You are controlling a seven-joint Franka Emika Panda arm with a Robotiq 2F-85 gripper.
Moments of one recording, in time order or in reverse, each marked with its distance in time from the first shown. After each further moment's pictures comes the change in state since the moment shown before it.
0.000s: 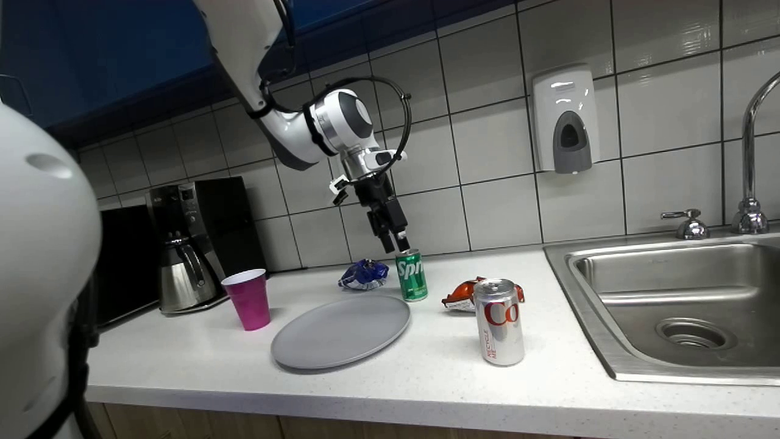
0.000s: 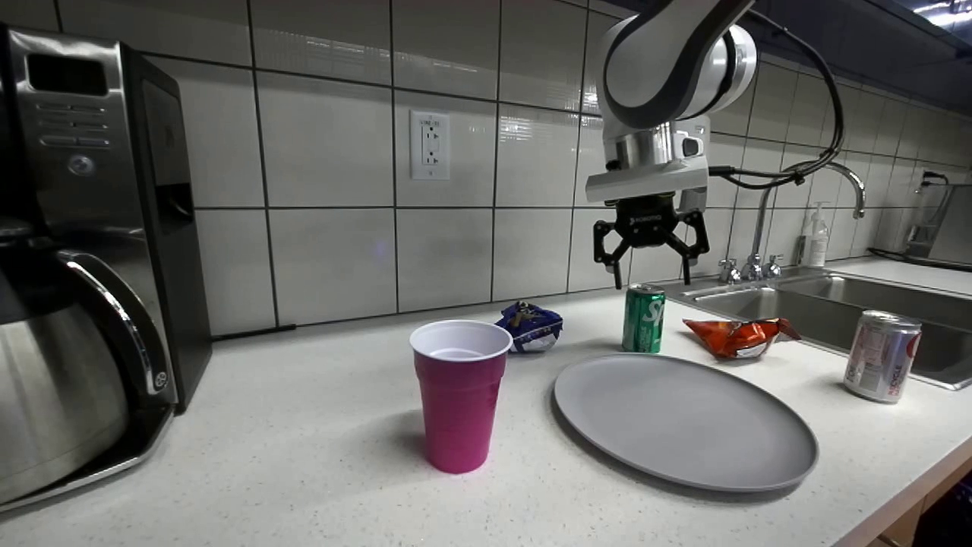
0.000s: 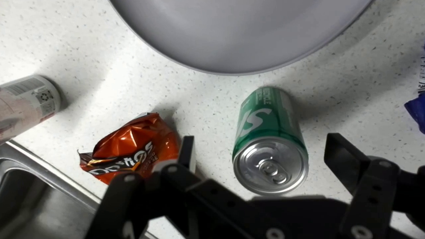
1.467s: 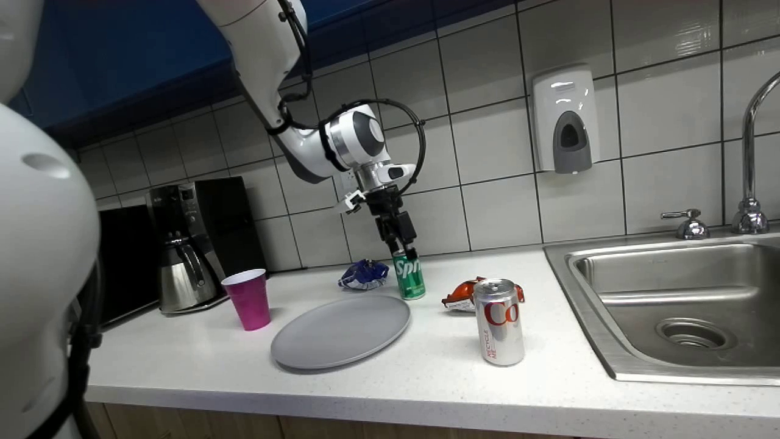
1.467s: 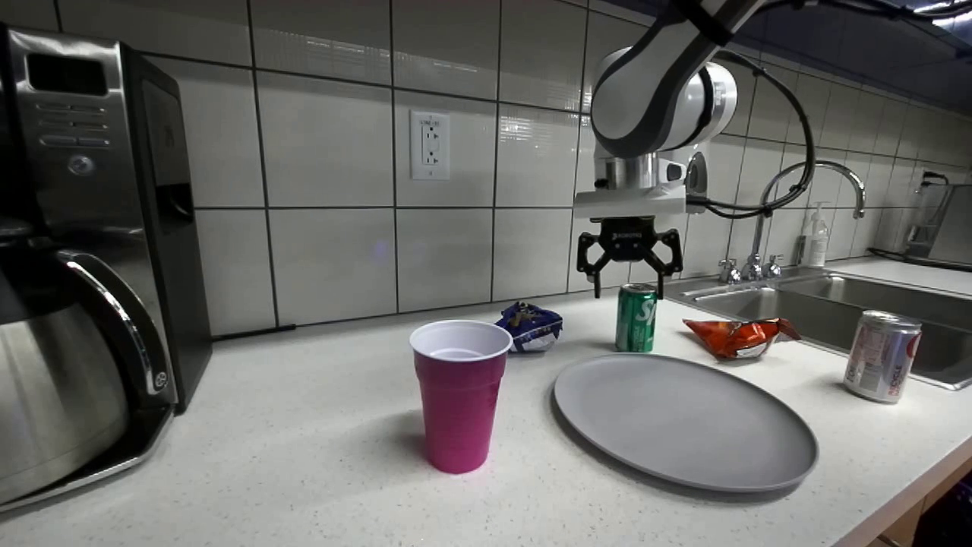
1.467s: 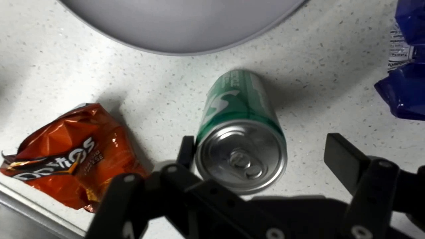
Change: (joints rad) arm -0.008 0.109 -0.014 0.072 0.073 0.117 -0.061
